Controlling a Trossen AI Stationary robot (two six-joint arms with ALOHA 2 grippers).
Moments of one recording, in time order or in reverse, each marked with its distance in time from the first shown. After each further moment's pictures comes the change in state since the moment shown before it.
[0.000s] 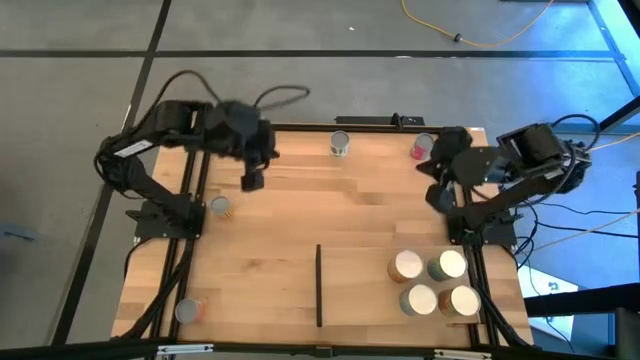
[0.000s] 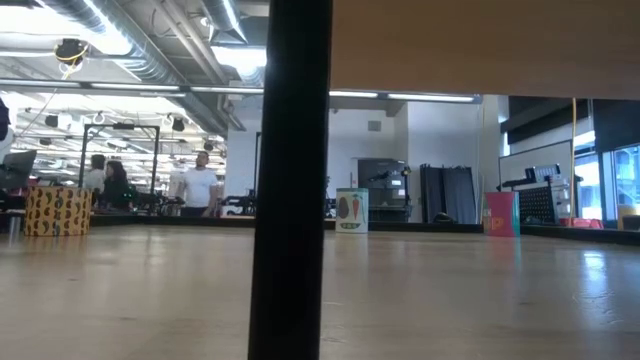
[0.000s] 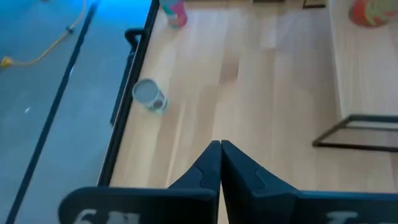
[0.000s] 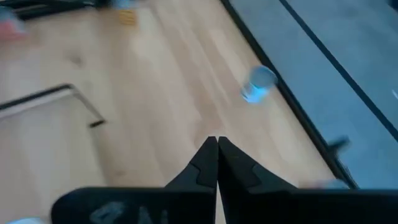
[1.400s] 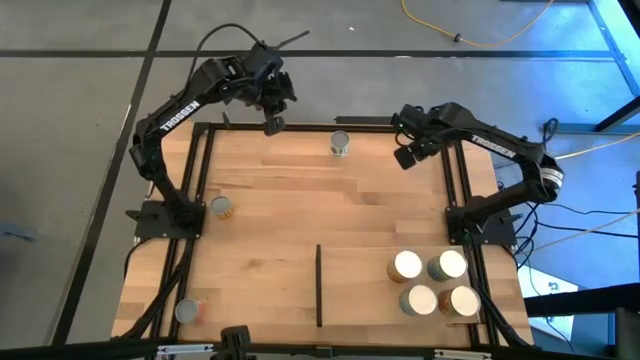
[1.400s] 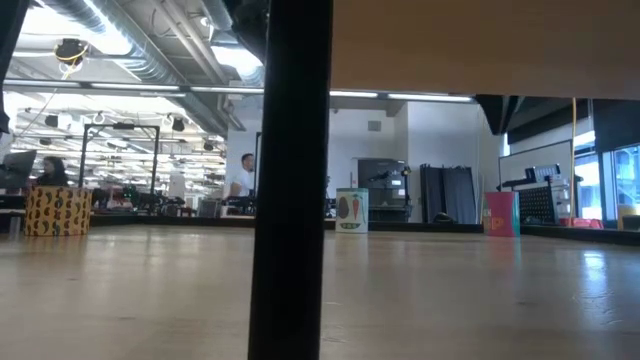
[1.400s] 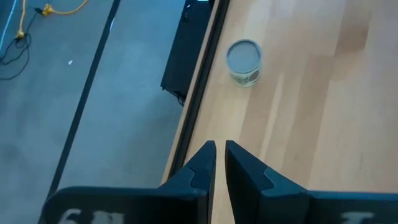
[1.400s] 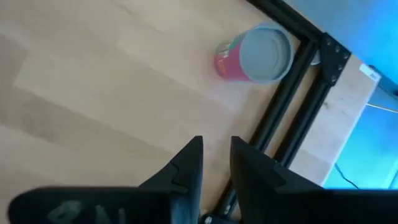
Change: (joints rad) left arm 0.518 0.217 0.000 0.108 0.138 0.344; right arm -0.844 0.115 -0.592 0.180 -0.192 -0.043
